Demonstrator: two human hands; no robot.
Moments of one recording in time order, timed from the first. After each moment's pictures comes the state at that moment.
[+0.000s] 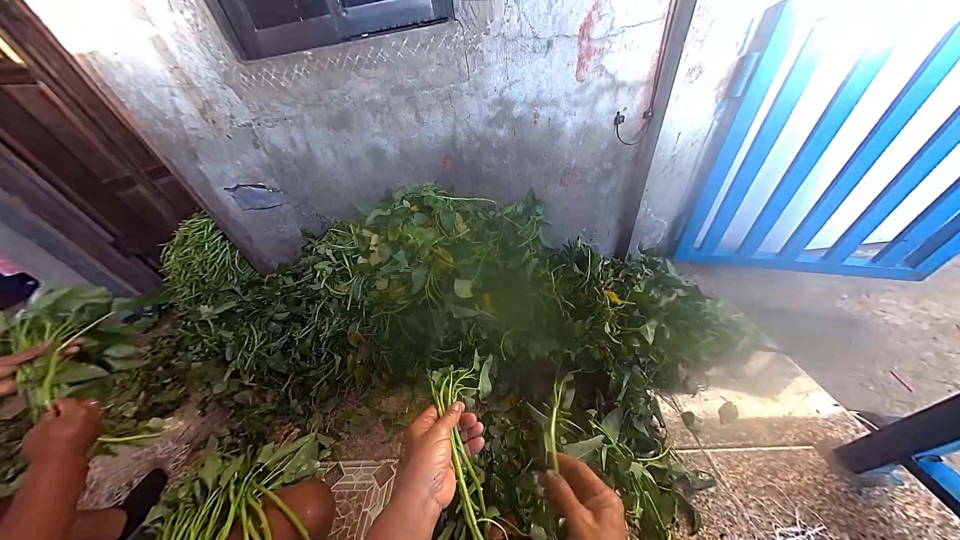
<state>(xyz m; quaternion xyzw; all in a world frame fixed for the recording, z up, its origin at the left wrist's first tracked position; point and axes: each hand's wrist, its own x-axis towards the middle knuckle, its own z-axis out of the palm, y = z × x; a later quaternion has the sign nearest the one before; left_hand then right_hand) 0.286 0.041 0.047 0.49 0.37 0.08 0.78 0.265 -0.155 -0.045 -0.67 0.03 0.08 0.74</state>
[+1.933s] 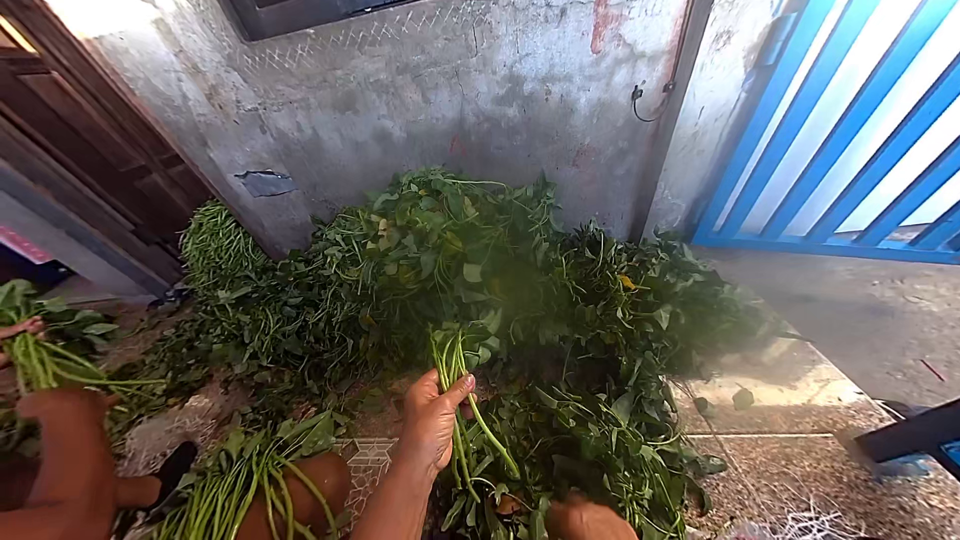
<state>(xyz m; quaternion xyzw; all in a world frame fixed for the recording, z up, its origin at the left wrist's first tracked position) 0.287 0.056 0.056 0.60 0.24 0.13 0.75 0.250 -0.173 -0.029 -0.90 -0.25 0.29 0.21</state>
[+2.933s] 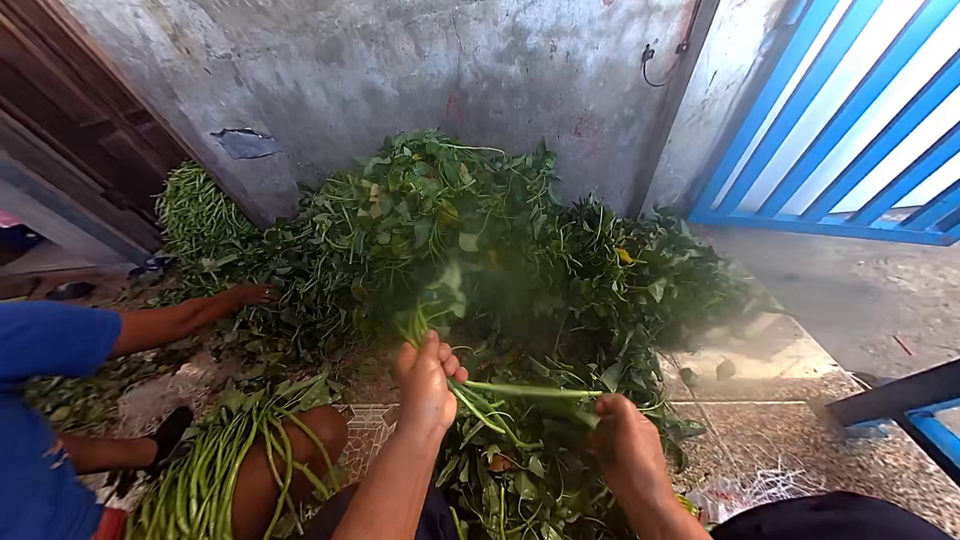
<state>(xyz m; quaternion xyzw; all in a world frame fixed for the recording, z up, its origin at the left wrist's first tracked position) 0.290 0.045 0.060 0.46 0.31 0.24 0.80 0.297 -0.179 -0.044 -0.55 0.16 0.02 0.82</state>
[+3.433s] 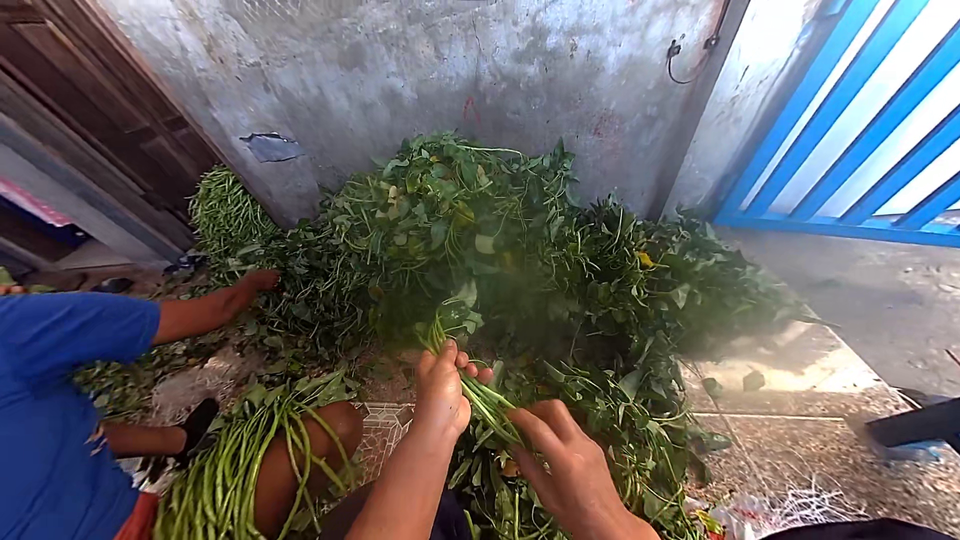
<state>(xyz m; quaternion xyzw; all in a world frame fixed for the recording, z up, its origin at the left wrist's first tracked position) 0.292 0.047 0.056 0.45 0.37 0.20 0.79 0.269 -0.126 -0.038 -0.81 -0.35 -0.15 0.43</state>
